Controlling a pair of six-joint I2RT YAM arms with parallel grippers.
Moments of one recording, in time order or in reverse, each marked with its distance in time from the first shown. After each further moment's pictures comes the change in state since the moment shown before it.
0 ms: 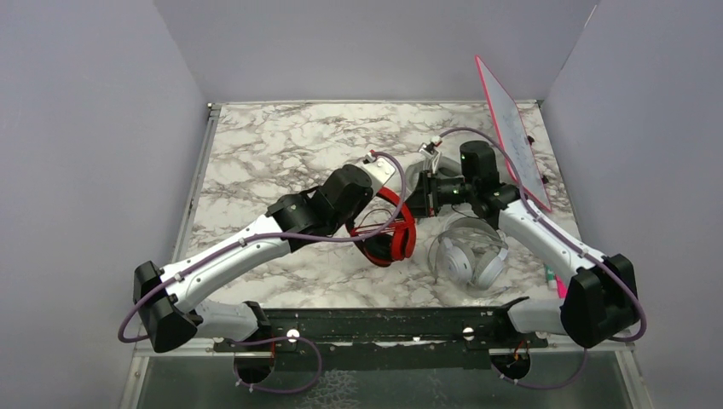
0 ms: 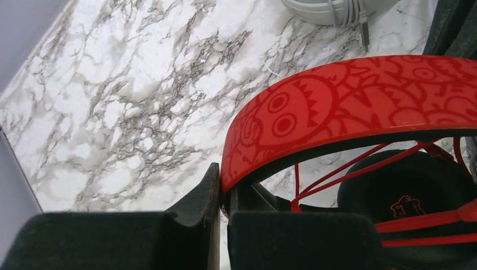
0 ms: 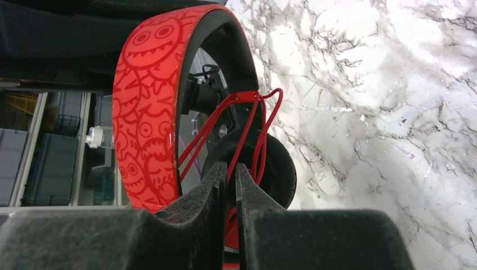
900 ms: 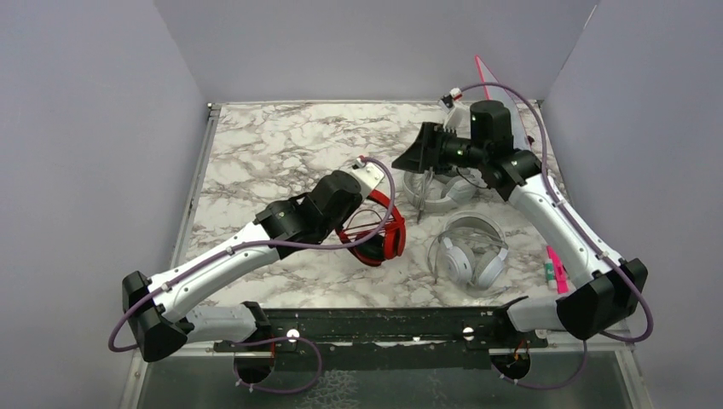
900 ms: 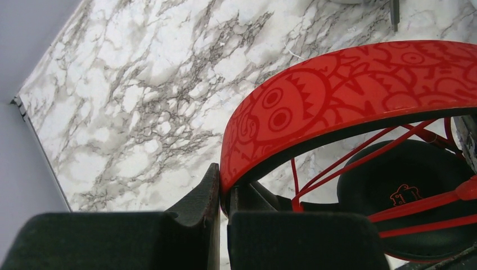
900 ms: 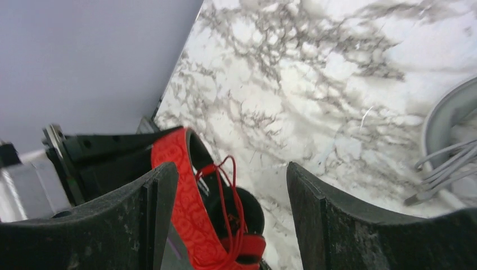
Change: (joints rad) left arm 0.001 -0.073 -0.036 -0.033 -0.053 0.046; right arm 0.010 0.010 0.354 -0.269 0.423 0.039
